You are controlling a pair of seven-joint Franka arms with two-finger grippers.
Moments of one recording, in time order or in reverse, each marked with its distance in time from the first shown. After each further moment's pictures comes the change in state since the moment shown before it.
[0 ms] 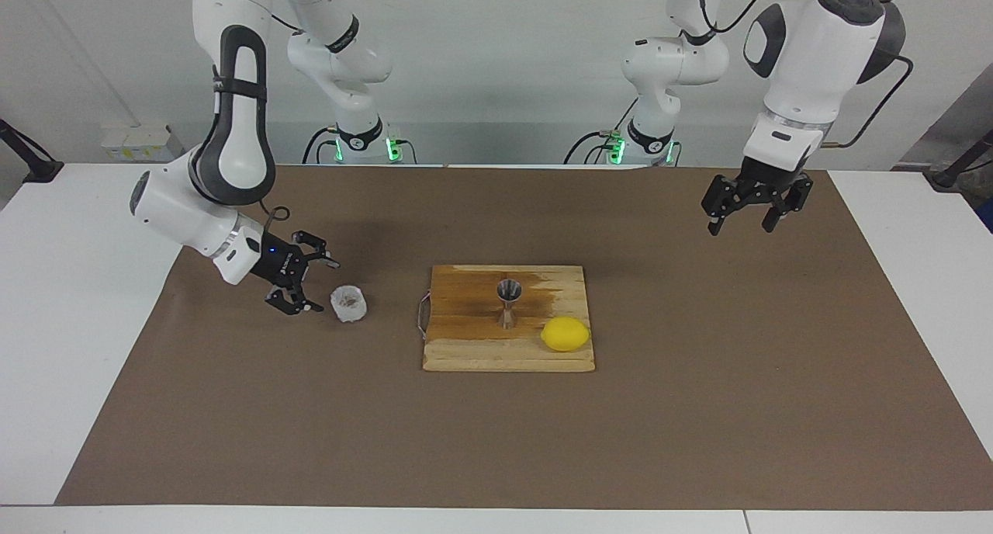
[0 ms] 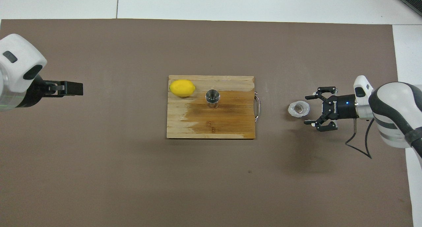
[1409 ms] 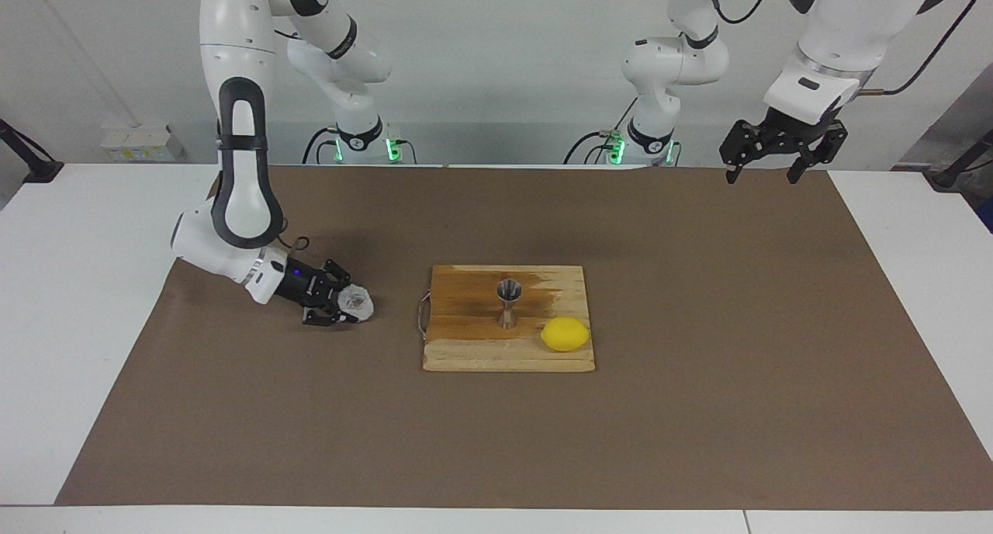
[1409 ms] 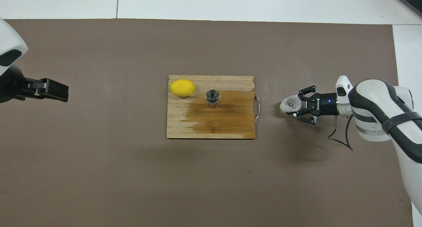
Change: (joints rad) left arm 0.002 0.114 0.009 0.254 0.002 -0.326 0.056; right arm 0.194 0.034 0.015 0.117 0.019 0.117 0.237
